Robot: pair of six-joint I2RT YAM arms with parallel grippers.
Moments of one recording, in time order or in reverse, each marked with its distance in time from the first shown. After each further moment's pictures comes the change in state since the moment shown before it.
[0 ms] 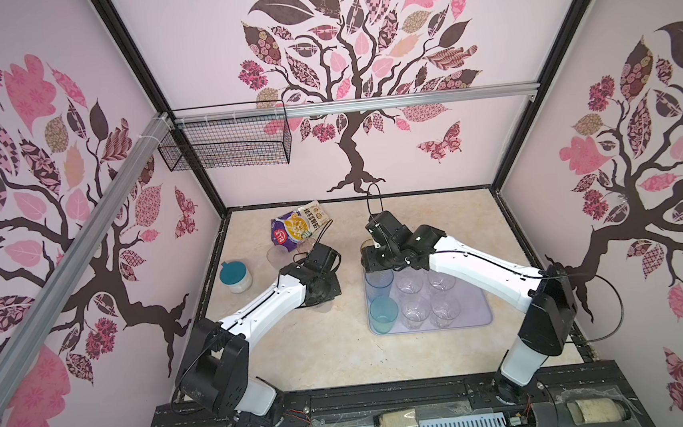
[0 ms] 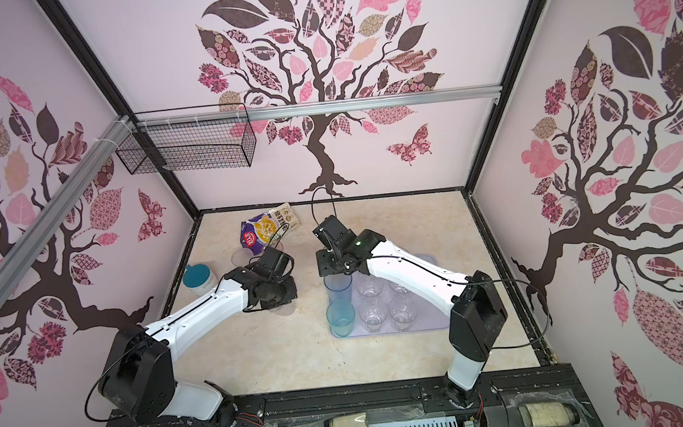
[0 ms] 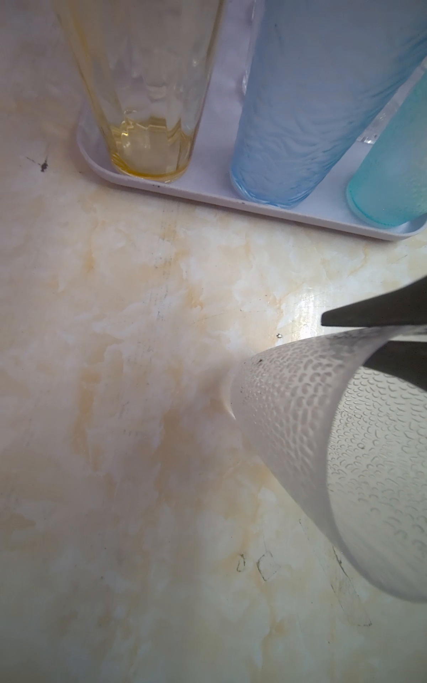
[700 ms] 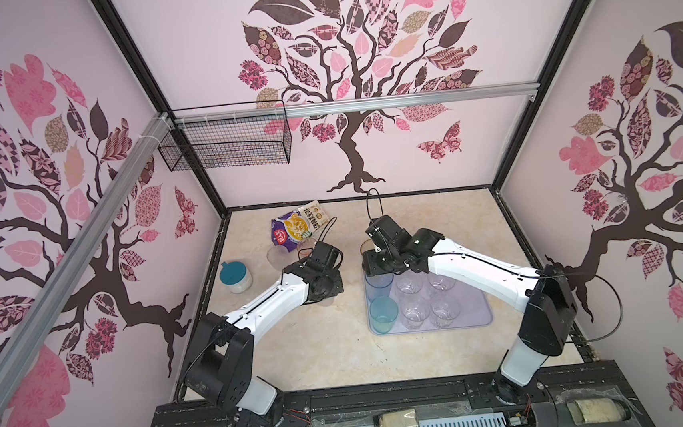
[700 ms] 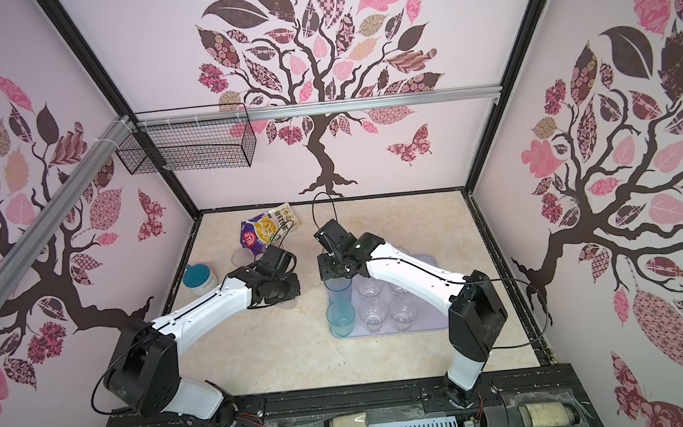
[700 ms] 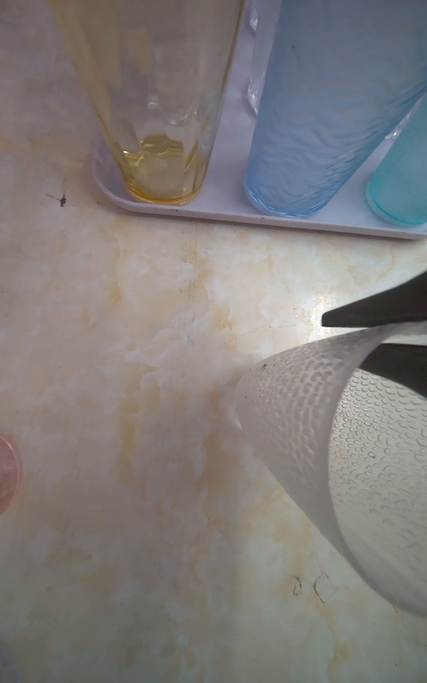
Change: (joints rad) left arm 0.000 0.039 0.000 0.085 -0.013 0.079; right arm 0.000 0.000 -0.047 0.016 -0.010 0.011
